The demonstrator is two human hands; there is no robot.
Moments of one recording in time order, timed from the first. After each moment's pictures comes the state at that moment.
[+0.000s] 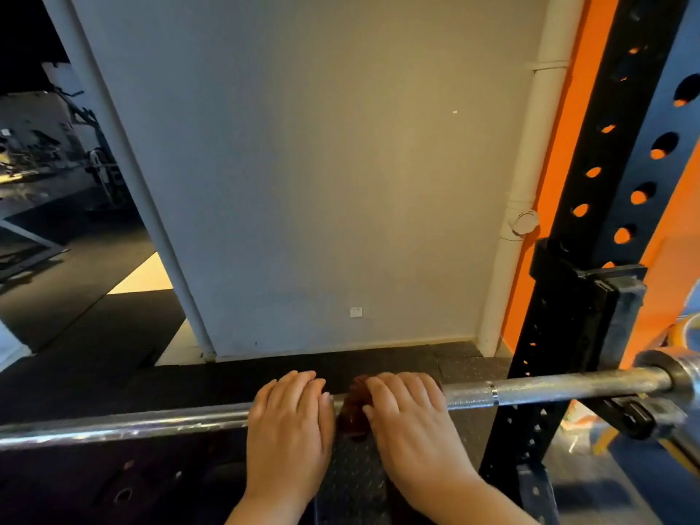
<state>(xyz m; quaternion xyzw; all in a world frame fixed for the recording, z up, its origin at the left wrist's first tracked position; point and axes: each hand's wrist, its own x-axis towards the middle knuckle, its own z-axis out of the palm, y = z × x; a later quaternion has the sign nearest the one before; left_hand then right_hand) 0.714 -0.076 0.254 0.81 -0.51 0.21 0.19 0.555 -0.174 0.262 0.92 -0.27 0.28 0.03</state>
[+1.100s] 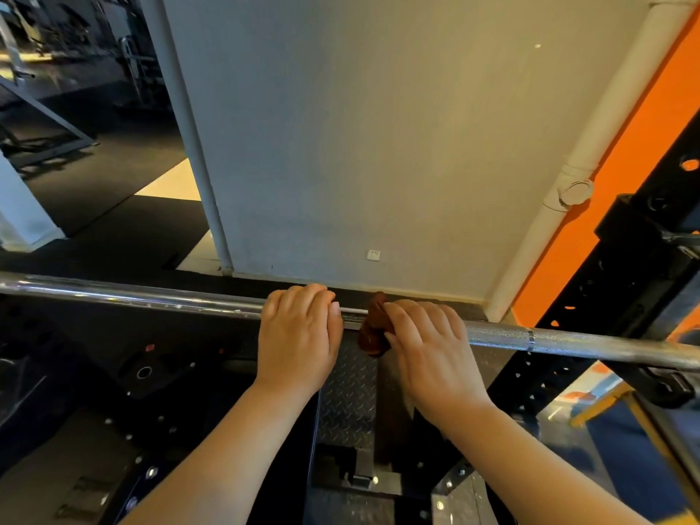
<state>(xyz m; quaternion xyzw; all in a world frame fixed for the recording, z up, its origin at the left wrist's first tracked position) 0.733 -0.058 0.243 0.81 -0.47 0.27 0.24 0.563 -0.167 0.258 0.94 -0.23 0.24 0.06</state>
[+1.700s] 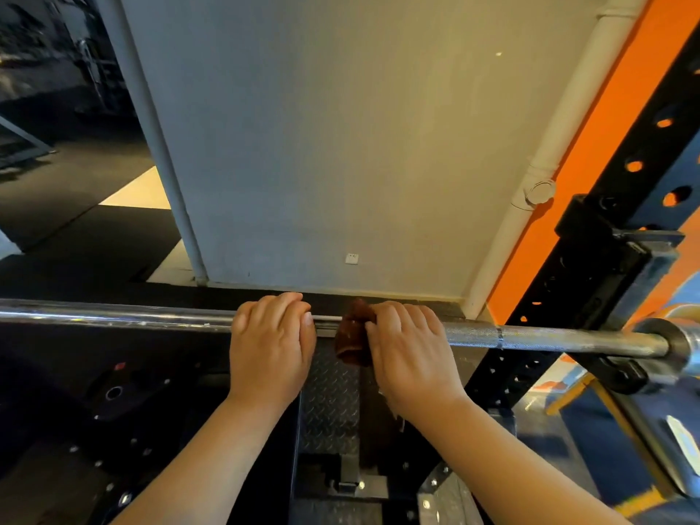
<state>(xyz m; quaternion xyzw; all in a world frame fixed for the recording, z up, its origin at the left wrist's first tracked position) 0.736 -0.060 0.237 0.80 -0.48 0.28 0.25 0.567 -0.166 0.267 0.93 -0.28 0.25 0.03</state>
